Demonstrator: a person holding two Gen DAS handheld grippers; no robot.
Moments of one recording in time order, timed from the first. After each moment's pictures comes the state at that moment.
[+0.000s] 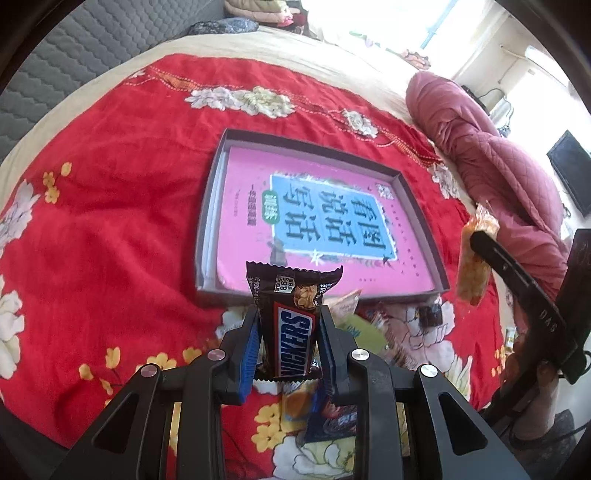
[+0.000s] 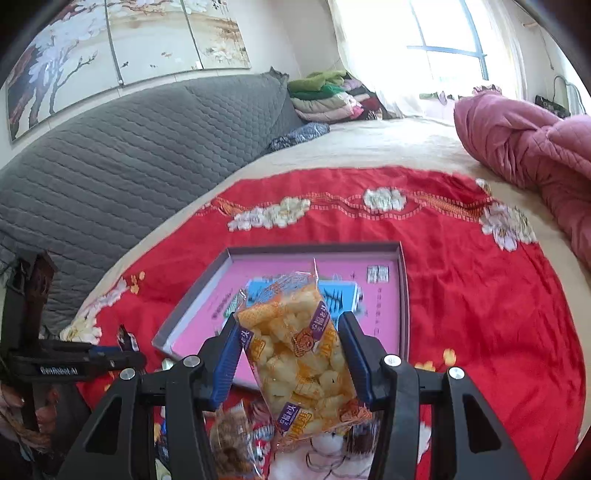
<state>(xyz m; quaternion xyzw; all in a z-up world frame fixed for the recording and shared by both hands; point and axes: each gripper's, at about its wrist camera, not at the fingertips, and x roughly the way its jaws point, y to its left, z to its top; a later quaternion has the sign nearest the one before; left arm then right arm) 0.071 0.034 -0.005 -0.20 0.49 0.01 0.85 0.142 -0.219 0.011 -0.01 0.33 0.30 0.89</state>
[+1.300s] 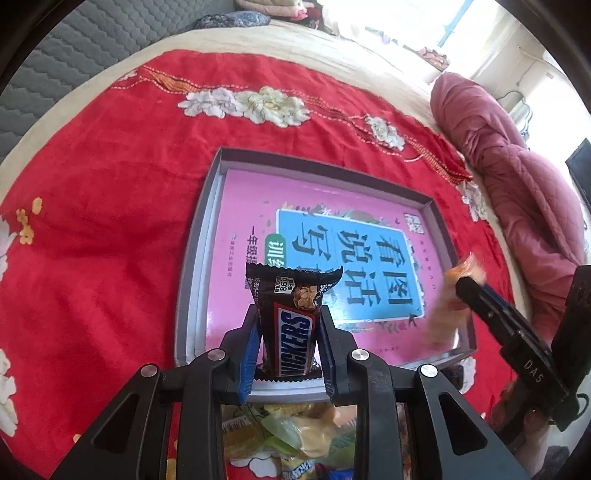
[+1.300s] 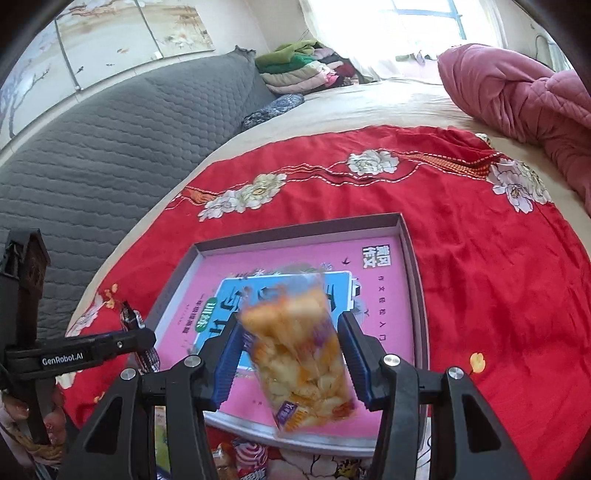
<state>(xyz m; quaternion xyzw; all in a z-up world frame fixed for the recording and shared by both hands) 0.150 0.041 -0.029 -0.19 0.51 0.04 0.84 0.202 -0.201 -0.033 0.03 0.40 0.26 0.88</state>
